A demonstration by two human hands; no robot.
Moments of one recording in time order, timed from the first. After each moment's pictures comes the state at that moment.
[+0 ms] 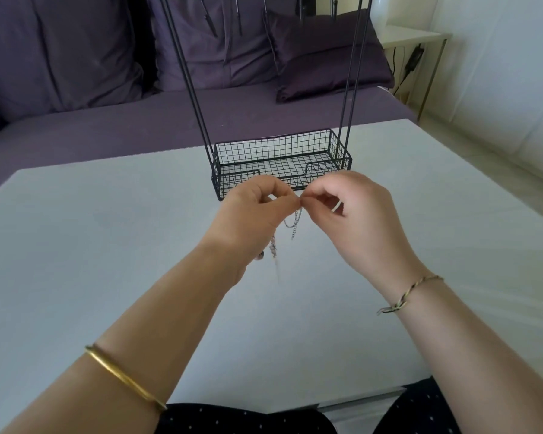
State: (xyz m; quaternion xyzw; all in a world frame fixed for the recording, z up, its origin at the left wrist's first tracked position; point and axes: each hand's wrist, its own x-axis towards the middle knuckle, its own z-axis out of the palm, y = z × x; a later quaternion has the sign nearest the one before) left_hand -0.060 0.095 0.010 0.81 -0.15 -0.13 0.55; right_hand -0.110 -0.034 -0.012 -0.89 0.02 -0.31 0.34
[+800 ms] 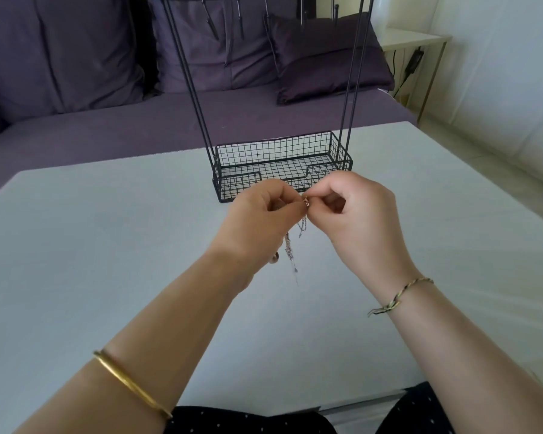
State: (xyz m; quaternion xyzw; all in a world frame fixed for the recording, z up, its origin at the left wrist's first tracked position) left_hand -0.064 0.092 0.006 0.79 -0.18 -0.14 0.57; right_hand -0.110 -0.027 -0.011 -0.84 0.06 -0.33 0.43
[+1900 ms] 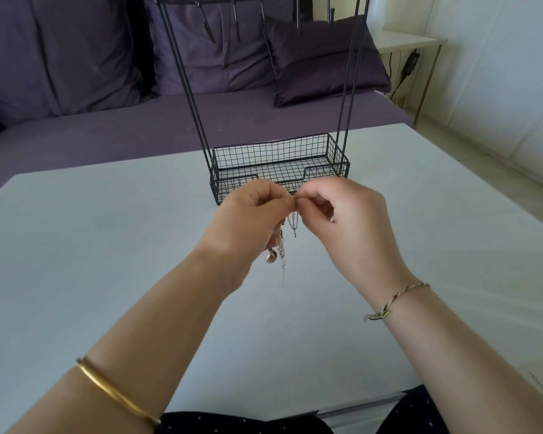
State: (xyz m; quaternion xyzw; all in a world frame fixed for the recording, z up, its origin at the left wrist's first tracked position) left_hand -0.060 0.095 0.010 0.75 -0.16 -0.16 0.62; right_hand -0.109 -0.026 -0.012 -0.87 0.01 -0.34 0.35
